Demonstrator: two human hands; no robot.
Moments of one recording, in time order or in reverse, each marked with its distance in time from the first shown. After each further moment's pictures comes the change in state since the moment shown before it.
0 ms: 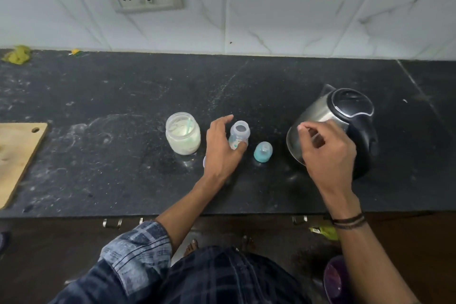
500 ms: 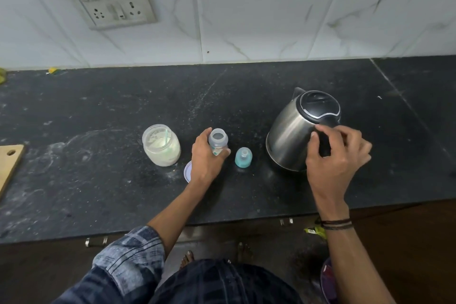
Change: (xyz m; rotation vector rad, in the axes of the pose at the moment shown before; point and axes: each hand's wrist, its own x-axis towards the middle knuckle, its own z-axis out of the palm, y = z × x) left_hand 0.015 -0.011 0.027 0.021 -0.021 -0.211; right_hand -0.013 0.058 -0.012 -0.302 0.319 0.079
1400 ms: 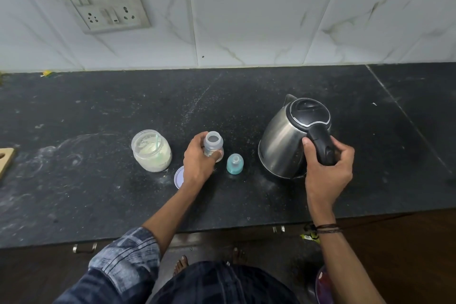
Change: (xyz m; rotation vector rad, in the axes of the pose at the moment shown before) left_hand 0.011 0.000 0.011 -0.033 0.033 -0.009; right_hand 0.005 0.006 0.001 0.592 -0.043 0.587
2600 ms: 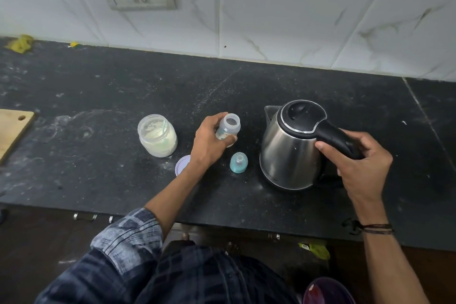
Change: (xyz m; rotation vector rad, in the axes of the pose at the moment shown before) left_hand 0.013 0.034 0.004 -0.007 -0.003 0.059; right_hand 0.084 0.002 -0.013 0.084 -0.549 -0.159
